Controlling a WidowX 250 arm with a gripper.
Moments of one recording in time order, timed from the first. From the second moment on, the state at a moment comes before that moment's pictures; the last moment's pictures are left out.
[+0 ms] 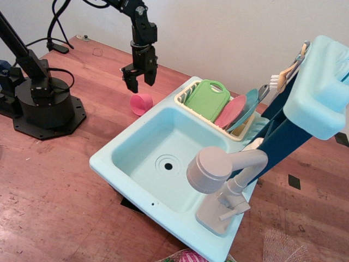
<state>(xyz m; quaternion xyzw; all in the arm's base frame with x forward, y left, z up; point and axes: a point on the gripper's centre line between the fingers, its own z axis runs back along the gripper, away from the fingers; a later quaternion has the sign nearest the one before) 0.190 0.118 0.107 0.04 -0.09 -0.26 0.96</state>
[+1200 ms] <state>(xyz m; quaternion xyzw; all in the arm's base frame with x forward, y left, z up) 0.196 0.122 0.063 0.07 -0.02 -0.30 0.95</state>
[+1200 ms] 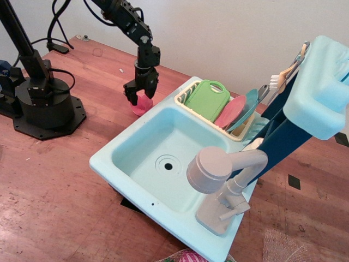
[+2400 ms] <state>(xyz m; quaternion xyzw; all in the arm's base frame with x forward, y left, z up) 0.224 0.115 0.049 0.08 0.00 -0.36 0.93</state>
